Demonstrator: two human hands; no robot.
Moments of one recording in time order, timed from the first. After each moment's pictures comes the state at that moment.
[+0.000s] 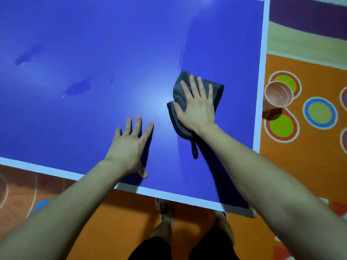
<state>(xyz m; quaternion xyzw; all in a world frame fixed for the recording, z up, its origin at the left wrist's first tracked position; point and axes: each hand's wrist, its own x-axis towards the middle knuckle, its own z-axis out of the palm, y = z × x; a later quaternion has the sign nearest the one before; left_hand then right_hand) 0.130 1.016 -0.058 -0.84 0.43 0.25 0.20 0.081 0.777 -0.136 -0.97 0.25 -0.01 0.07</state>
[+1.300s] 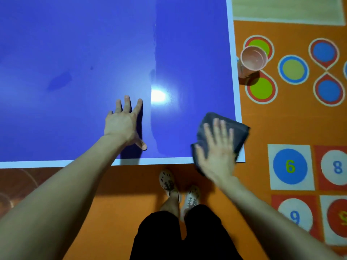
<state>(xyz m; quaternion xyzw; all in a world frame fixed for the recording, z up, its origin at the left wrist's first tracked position) 0.135 1.021 -0.069 -0.85 0.45 0.21 0.19 -0.159 0.912 -0.126 -0.91 0.39 0.00 0.11</state>
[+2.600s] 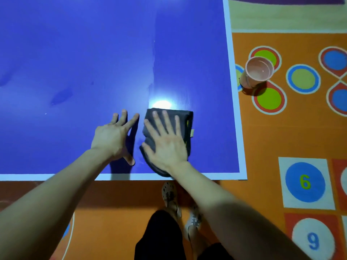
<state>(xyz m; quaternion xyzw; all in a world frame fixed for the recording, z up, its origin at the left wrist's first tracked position) 0.151 1.028 -0.069 -0.83 0.48 0.19 0.23 -0.014 0.927 -0.131 -0.96 0.24 0.00 0.11</state>
